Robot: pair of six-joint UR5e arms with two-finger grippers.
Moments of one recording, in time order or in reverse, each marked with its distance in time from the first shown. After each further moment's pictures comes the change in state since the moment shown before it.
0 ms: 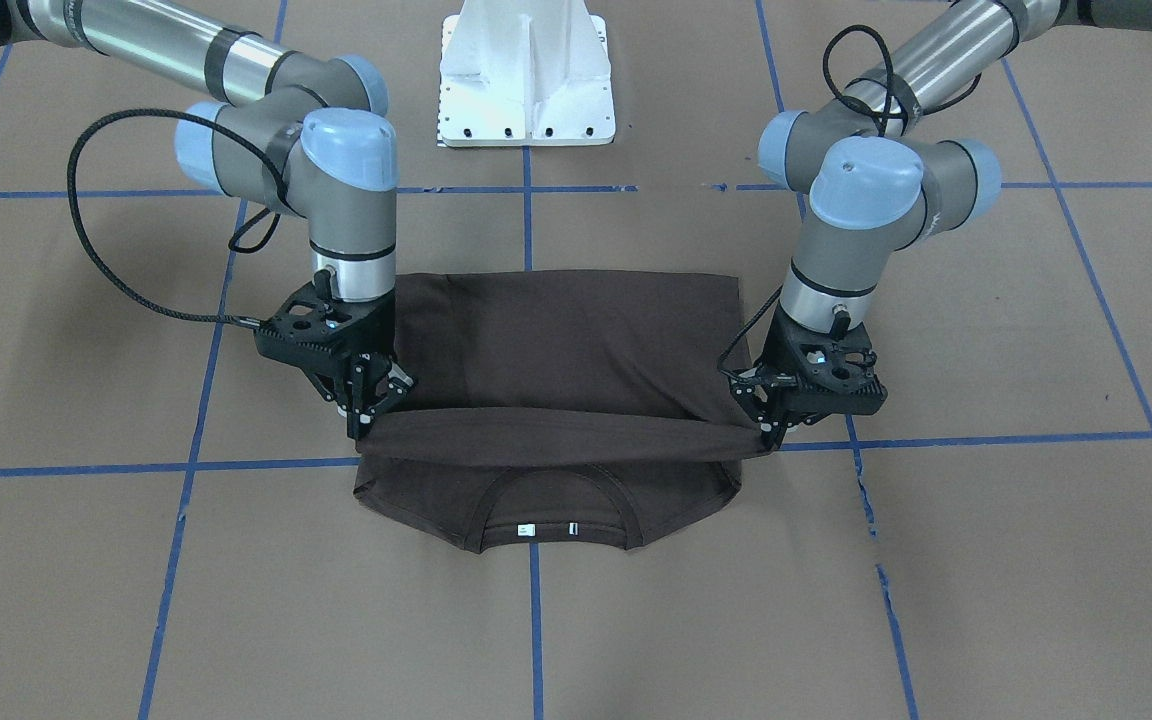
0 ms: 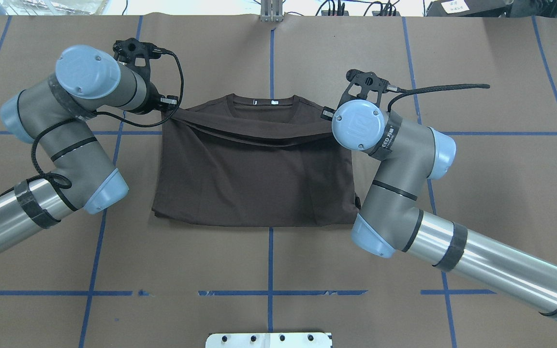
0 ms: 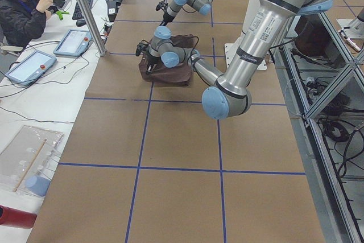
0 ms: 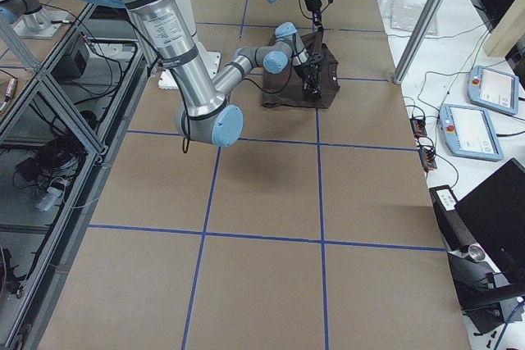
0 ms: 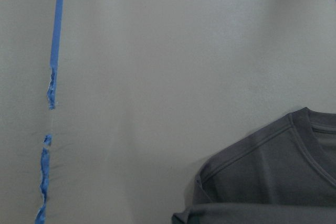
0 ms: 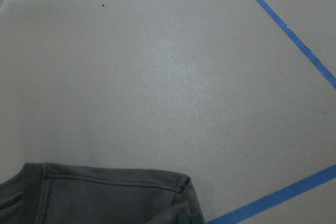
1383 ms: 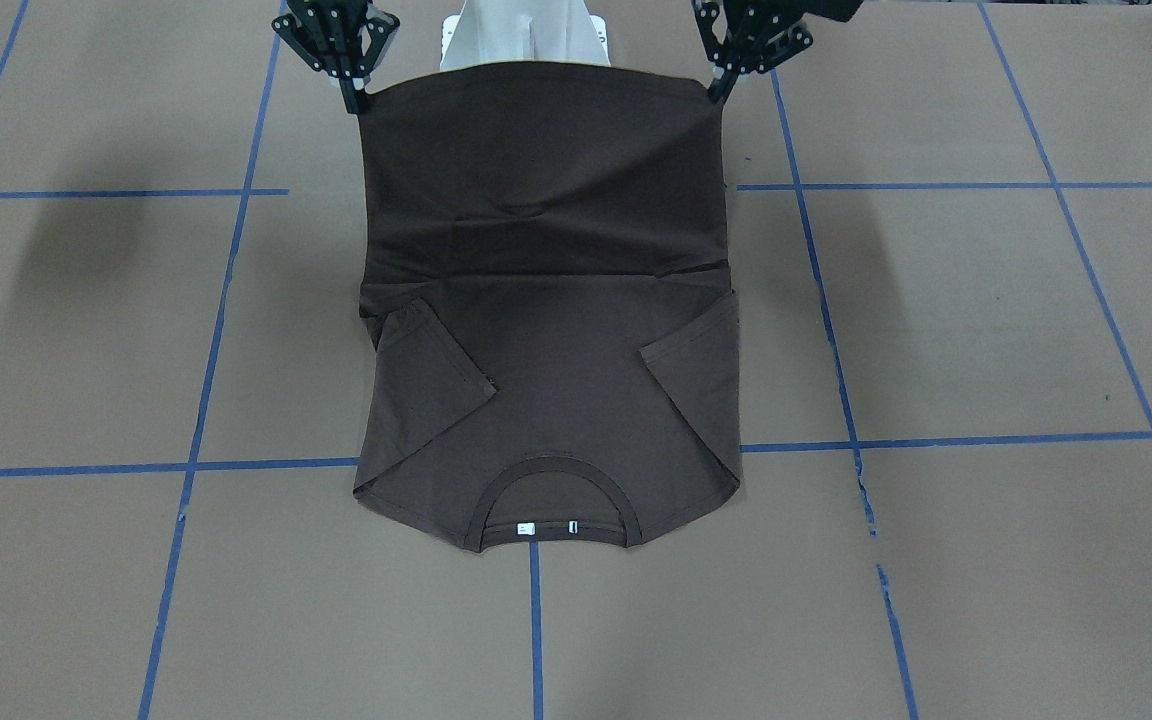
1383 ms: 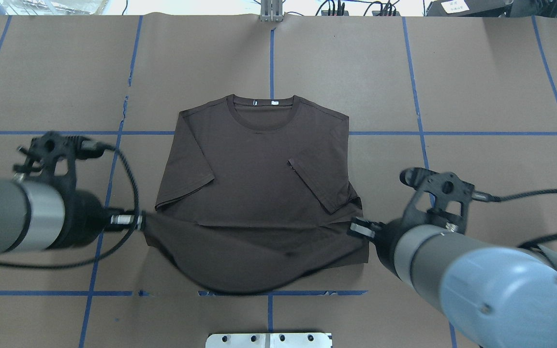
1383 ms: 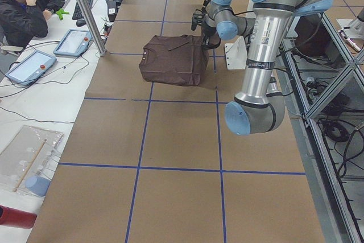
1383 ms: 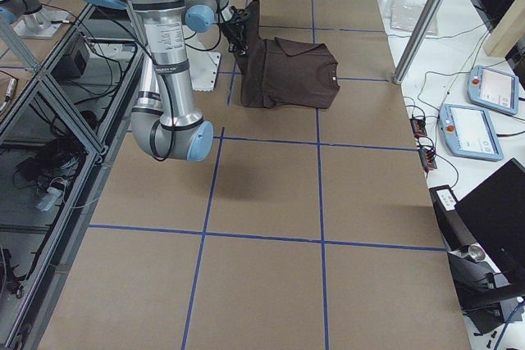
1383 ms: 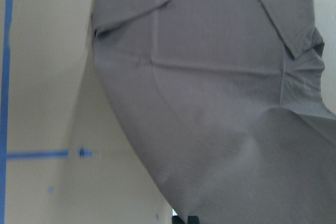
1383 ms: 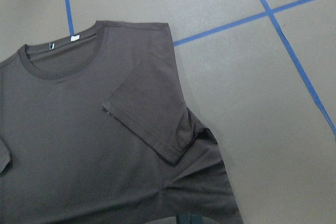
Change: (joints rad) left arm 0.250 0.272 -0.865 0.473 0.003 -0.237; right arm -0.340 -0.220 0.901 -0.587 -0.069 0.169
